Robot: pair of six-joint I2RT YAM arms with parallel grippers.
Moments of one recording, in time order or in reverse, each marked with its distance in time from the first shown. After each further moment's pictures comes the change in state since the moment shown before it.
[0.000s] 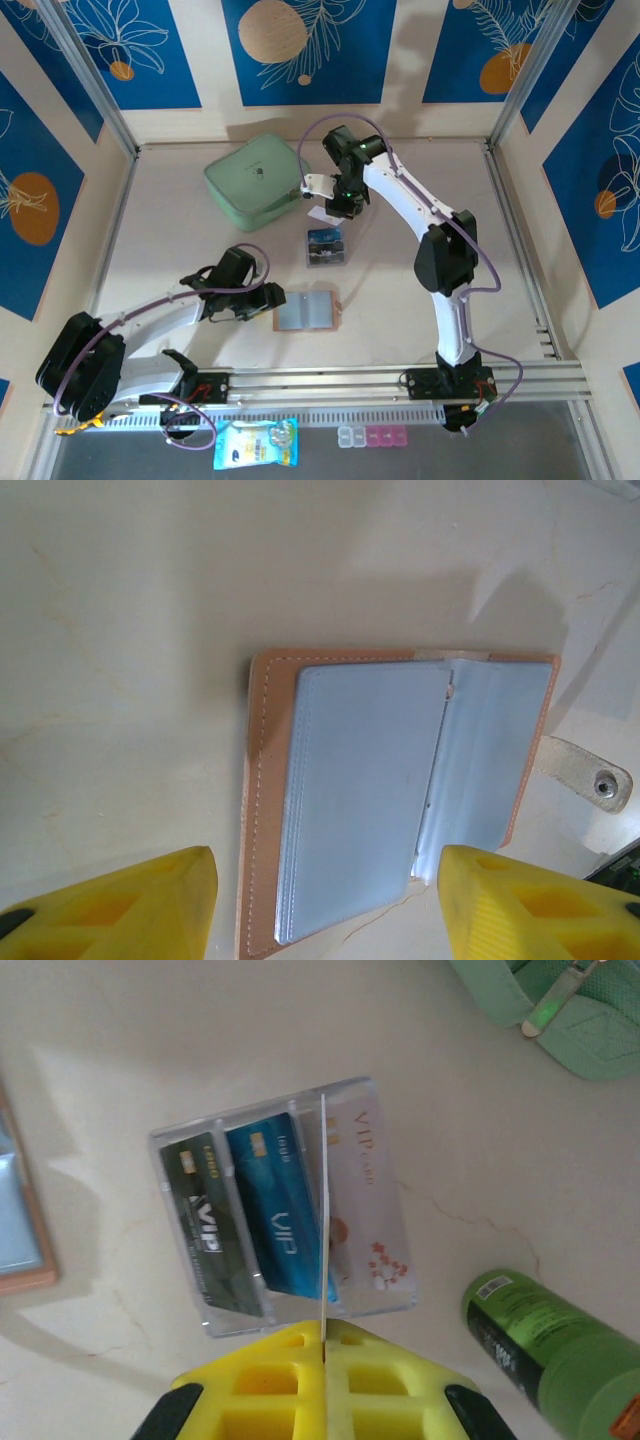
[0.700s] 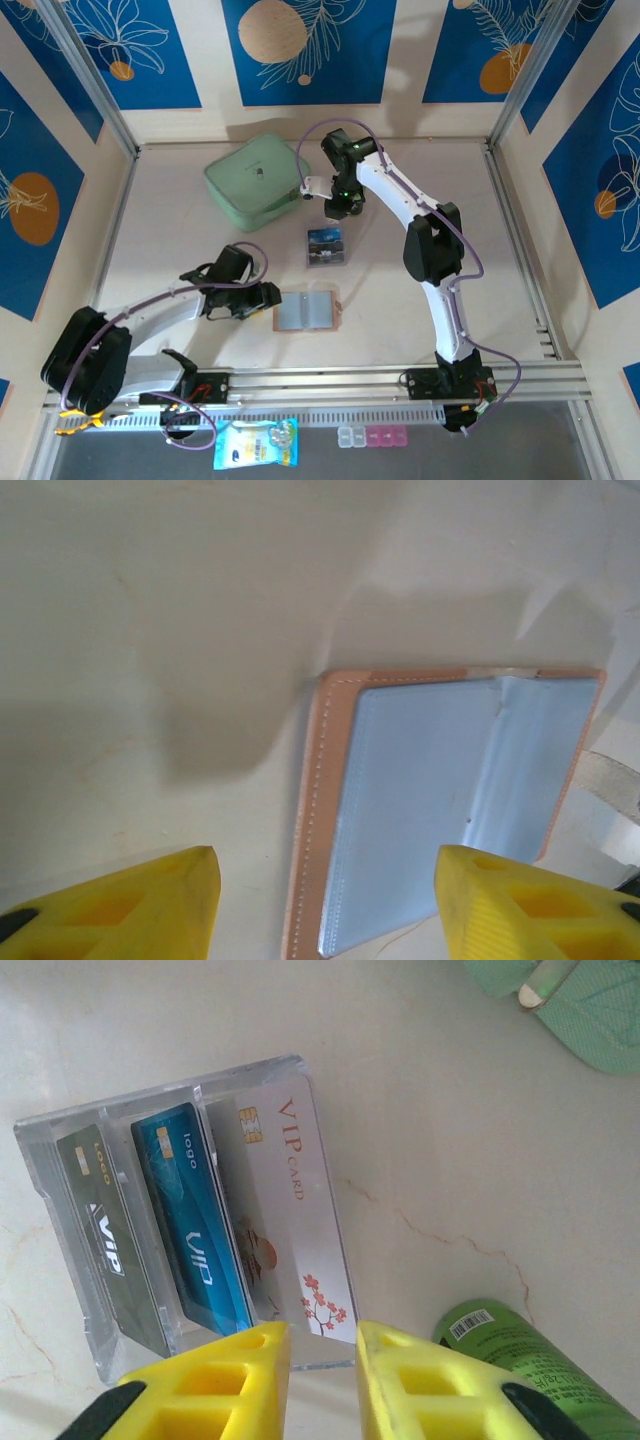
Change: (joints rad) left arm 0.055 0.042 0.017 -0.040 0.003 0.068; right arm -0.022 0.126 0.064 0.029 0.014 -0.052
